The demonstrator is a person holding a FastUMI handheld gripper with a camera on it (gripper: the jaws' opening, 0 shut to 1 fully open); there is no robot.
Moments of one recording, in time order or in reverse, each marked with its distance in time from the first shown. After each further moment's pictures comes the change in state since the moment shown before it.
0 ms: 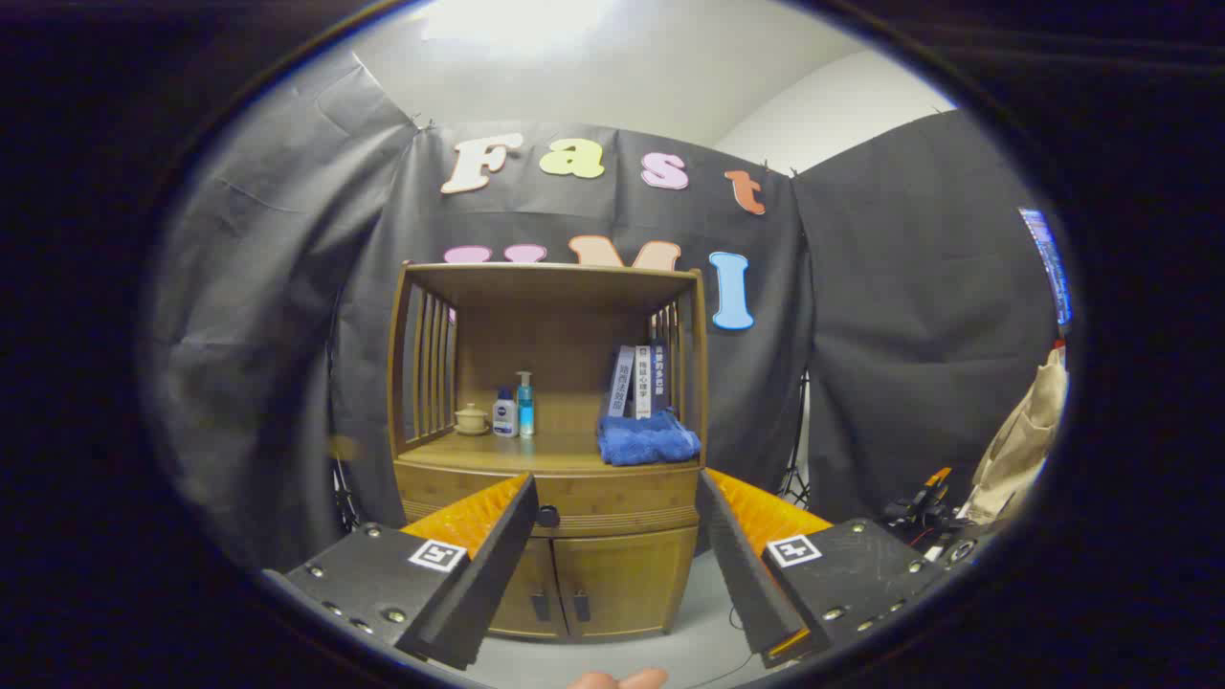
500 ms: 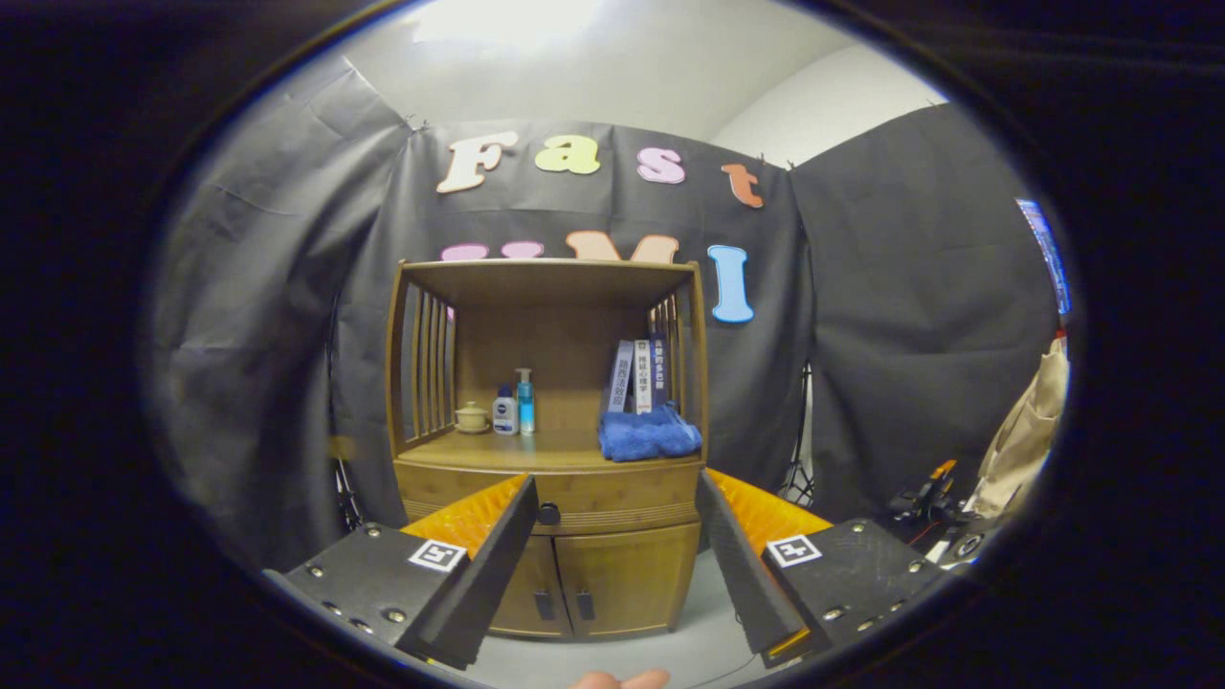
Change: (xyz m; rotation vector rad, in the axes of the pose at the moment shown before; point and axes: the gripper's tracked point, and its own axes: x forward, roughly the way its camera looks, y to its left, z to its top) arm 0.006 -0.005 -0.006 0.018 0.018 0.000
